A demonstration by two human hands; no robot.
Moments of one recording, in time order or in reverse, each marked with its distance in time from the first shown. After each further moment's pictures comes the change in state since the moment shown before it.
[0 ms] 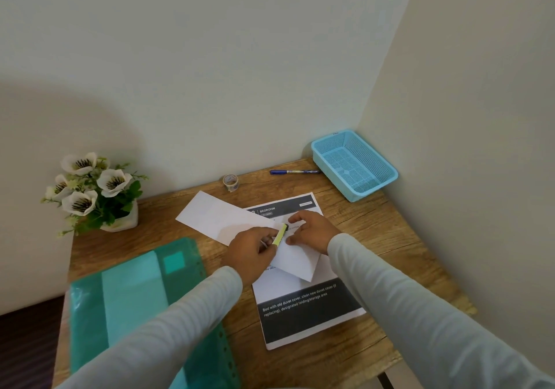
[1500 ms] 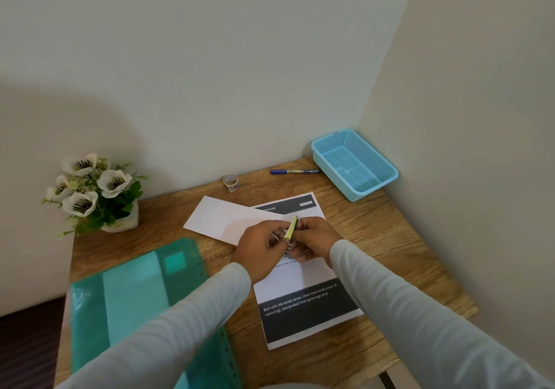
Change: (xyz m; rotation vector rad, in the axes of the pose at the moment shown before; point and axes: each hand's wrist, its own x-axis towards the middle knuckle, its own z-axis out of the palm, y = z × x) left_hand -0.003 0.027 -0.001 -0.178 -0.003 0.124; right_hand -0.015 0.007 0.012 0.485 -0.044 0.016
